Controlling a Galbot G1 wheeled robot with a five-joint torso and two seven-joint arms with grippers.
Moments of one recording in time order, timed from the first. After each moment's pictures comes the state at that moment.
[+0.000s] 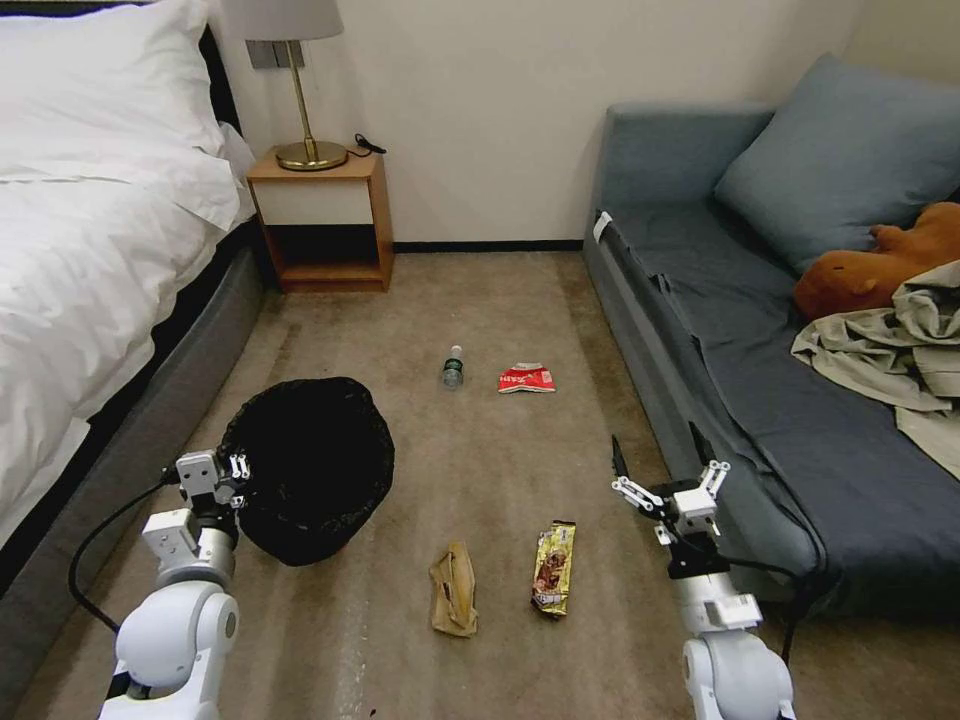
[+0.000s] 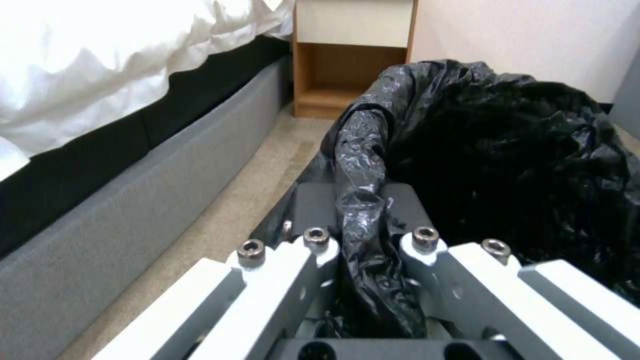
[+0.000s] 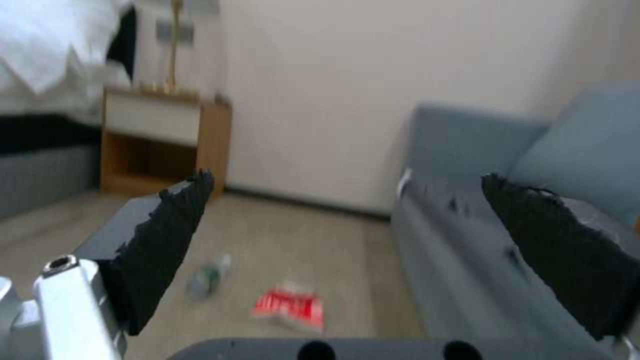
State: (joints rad) left arm 1.38 -1.35 -0.74 -1.95 -0.27 0.20 -0.11; right arm -1.43 1.56 0.65 1.92 -0.06 0.22 -0.23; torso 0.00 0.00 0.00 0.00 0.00
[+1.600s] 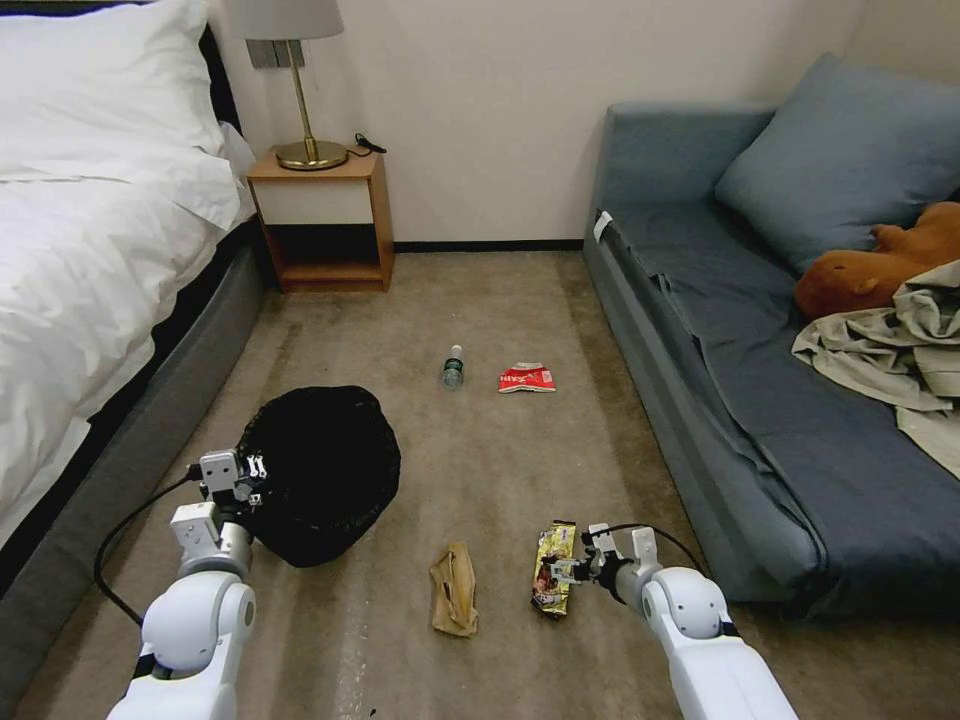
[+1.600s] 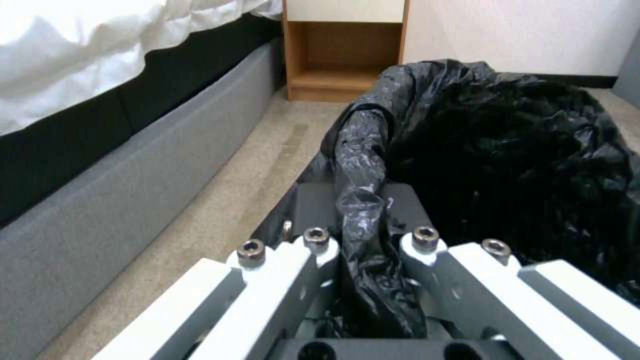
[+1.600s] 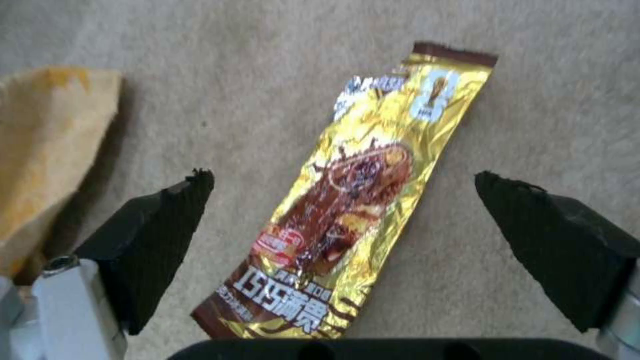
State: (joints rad) left arm 1.33 -1.36 -0.70 -1.87 -0.23 0.20 -0.11; right arm -1.13 1.38 0.44 1.37 0.13 -0.60 -0.38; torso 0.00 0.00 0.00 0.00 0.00
